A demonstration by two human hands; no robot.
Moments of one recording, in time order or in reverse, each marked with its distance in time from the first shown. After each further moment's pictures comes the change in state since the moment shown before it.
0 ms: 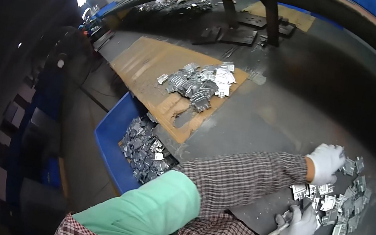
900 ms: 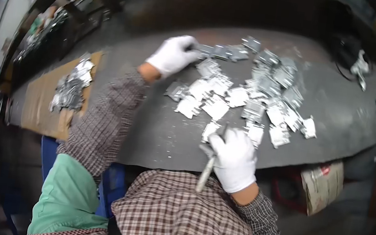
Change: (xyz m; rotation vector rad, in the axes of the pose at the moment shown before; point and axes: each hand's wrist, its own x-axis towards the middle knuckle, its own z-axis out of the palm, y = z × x) left_hand 0.002 -0.038 -0.029 -0.390 0.054 -0.157; right_hand -0.031 0.018 -0.015 0.027 0.174 0.075
